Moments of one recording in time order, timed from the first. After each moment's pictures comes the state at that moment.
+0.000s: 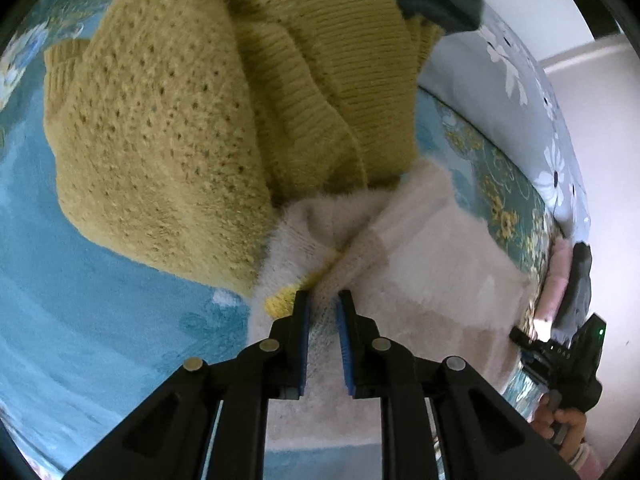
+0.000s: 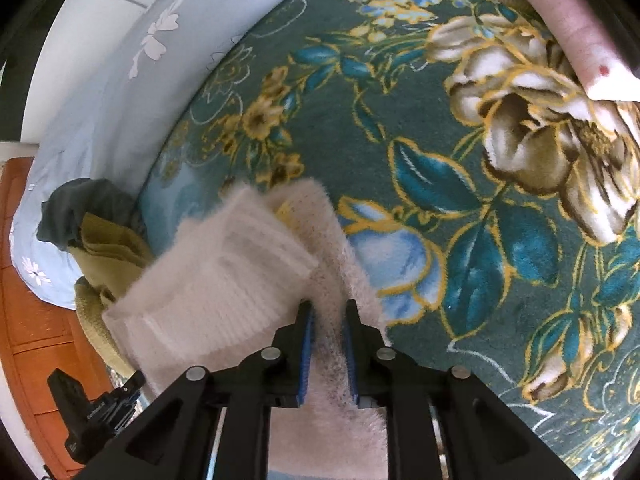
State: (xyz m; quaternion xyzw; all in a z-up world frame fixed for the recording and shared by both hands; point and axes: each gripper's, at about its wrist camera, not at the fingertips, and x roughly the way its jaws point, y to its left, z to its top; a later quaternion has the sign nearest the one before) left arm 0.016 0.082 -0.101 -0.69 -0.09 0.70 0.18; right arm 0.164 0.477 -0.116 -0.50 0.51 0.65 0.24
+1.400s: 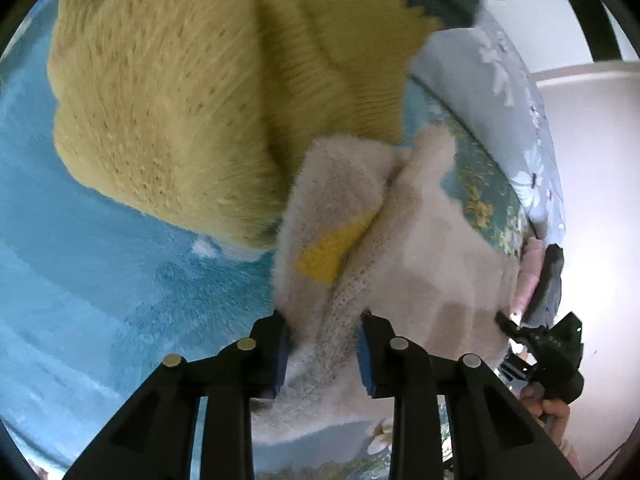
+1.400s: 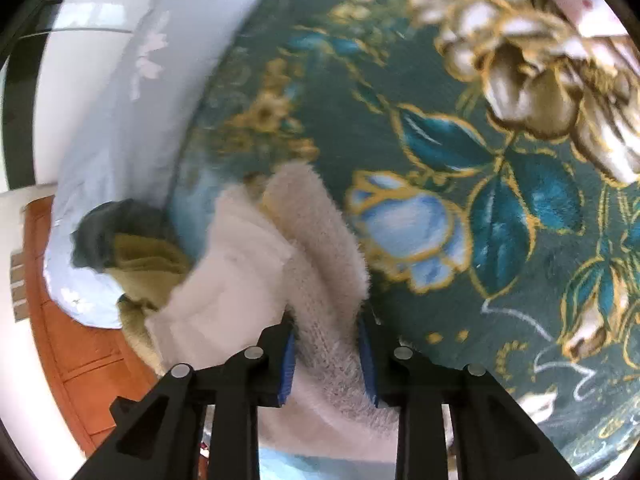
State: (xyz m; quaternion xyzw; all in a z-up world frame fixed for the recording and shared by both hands) left arm 0.039 0.109 -0.104 -0.70 -0.15 0.67 0.19; right arm 0.179 0.472 -0.108 -0.46 0.60 0.62 0.21
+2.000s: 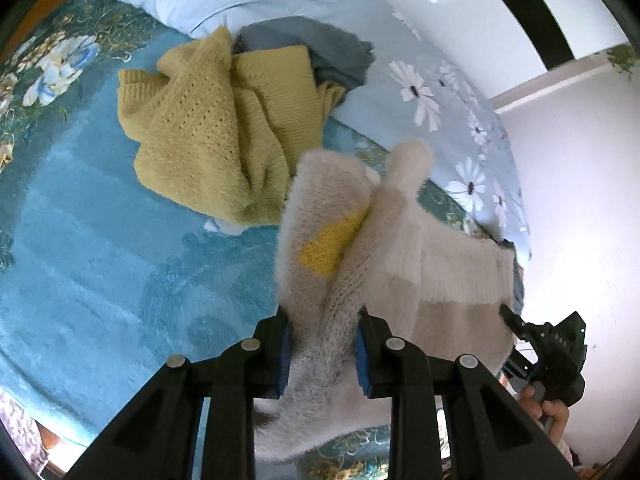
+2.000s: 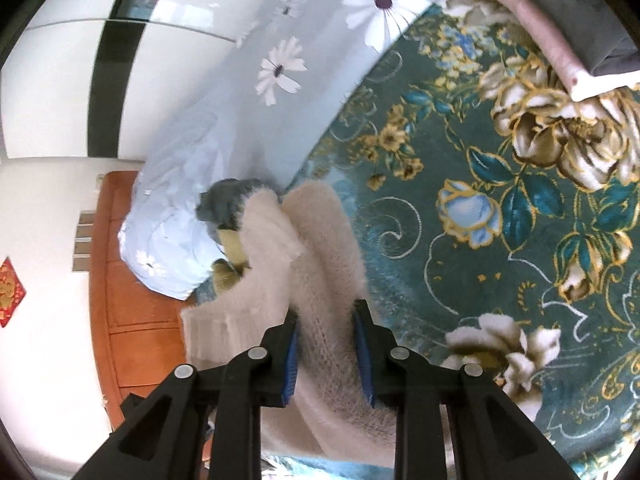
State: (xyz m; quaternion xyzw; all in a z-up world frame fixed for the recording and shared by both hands) left arm 0.129 0.052 0.039 -0.62 -0.17 0.74 0.21; right arm 0.221 0.432 0.025 -0.37 0.59 0.71 0.14
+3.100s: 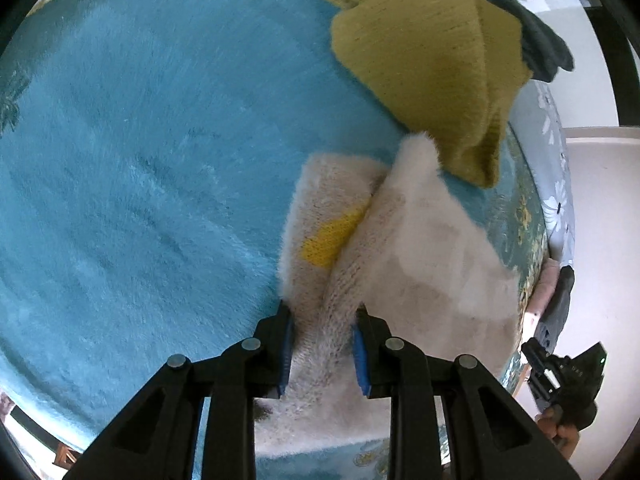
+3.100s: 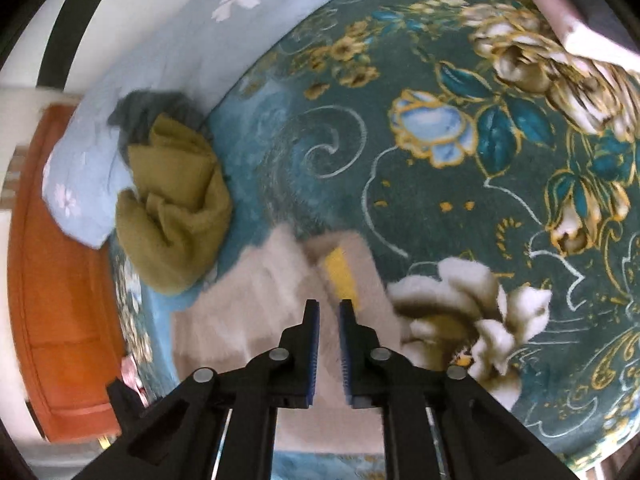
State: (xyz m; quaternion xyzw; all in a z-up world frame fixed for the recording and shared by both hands) left arm 0.152 -0.083 -0.142 -0.70 -0.24 0.66 0.11; right arm 0.210 0.359 -0.077 -0.50 0.50 0.69 0.19
